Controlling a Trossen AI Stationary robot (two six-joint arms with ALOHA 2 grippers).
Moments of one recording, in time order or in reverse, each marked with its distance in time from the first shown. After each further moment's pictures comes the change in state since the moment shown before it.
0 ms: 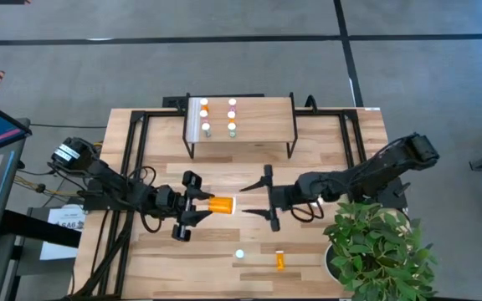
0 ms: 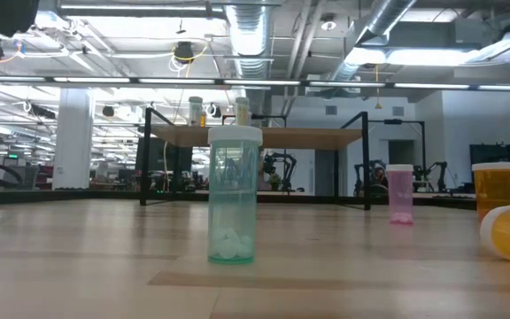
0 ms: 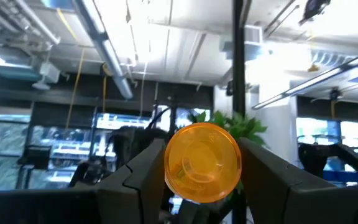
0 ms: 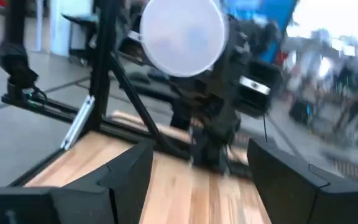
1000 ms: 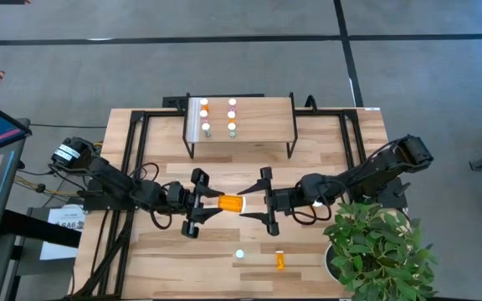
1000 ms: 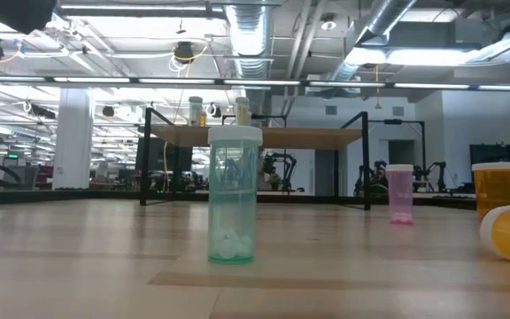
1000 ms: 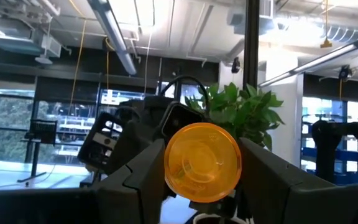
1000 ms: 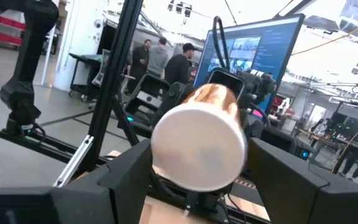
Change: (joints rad) left arm 0.068 0.000 0.034 -0.156 0.028 -0.079; right arm 0.007 0.048 0.000 0.217 -0.034 -0.057
